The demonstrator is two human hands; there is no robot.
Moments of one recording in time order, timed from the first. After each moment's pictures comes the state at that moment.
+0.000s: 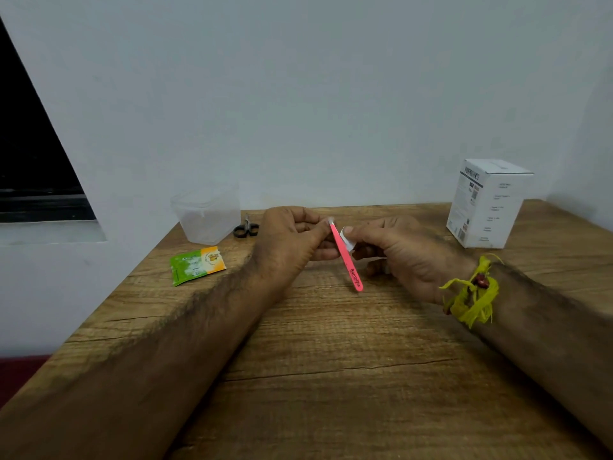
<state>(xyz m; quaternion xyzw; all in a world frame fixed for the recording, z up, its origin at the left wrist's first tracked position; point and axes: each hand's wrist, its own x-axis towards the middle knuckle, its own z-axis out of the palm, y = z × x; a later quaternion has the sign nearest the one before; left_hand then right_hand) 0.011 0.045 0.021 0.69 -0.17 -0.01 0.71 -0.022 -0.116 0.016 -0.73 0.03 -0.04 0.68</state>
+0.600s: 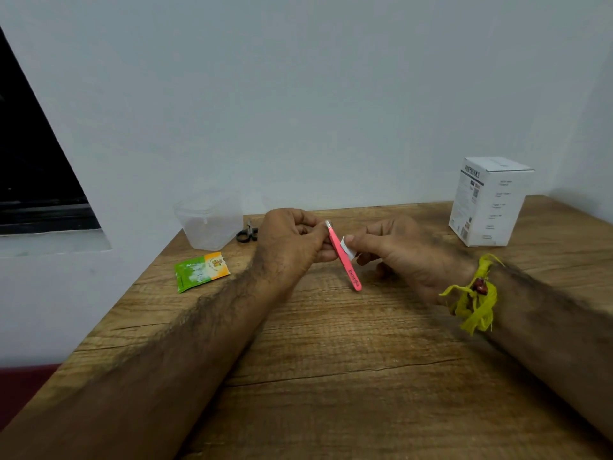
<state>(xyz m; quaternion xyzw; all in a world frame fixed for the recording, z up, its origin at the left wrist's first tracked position) 0.014 0.045 0.026 0.72 -0.14 0.03 0.68 -0.026 -0.118 0.019 -0.81 0.02 -0.06 0.59</state>
